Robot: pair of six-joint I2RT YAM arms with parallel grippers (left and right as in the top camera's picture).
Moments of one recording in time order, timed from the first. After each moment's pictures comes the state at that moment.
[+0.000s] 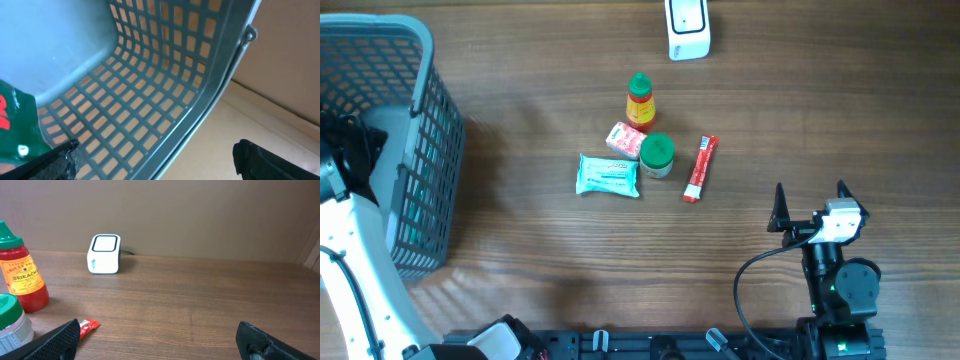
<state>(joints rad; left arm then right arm) 0.57 1.35 1.31 -0.57 -0.17 -2.09 0.07 0.07 0.01 0.00 0.04 -0.05</state>
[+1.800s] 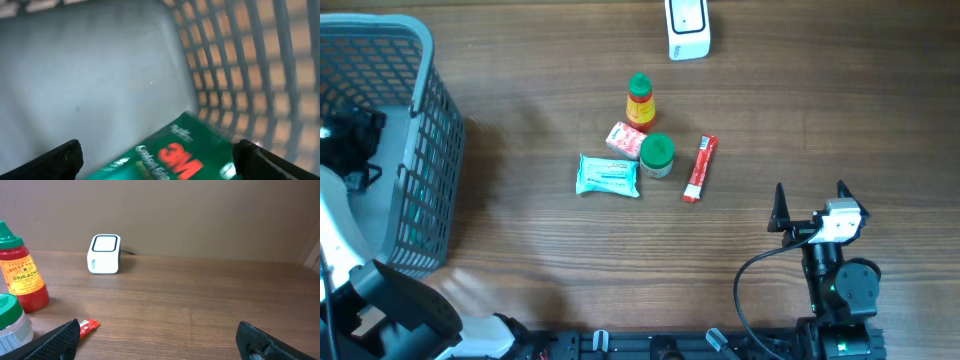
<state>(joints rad) 0.70 1.63 1.37 -0.74 0.25 -0.49 0.07 0.07 0.01 0.00 0.04 -0.05</state>
